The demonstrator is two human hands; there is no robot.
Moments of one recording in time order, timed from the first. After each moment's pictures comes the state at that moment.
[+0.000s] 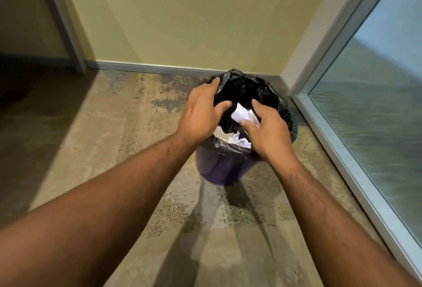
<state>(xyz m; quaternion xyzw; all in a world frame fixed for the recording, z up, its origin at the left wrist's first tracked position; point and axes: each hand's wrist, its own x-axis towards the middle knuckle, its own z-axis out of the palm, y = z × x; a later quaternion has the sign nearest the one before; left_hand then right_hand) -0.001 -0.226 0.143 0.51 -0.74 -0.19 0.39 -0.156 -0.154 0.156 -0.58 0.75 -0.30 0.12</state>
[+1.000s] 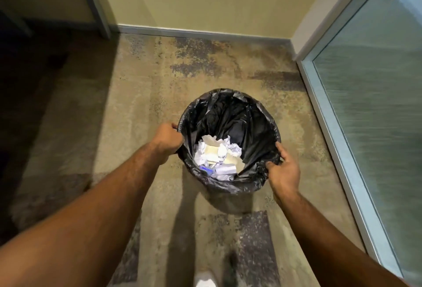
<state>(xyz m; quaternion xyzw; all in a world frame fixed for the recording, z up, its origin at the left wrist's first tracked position) 0.127 -0.074 0.205 0.69 -0.40 -0.57 0.20 -0.150 0.037 0.174 -0.31 0.82 -0.37 0.29</state>
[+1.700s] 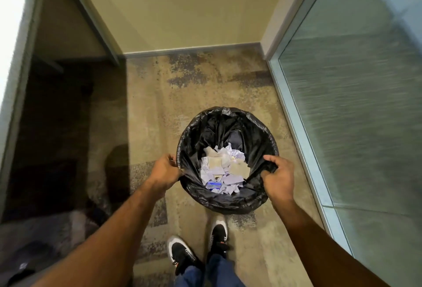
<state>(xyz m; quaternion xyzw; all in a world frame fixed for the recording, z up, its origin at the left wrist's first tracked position) 0.133 0.085 0.527 0.68 -0.36 -0.62 0.16 -0.150 0.176 0.480 -0.33 0.84 -0.32 0.29</state>
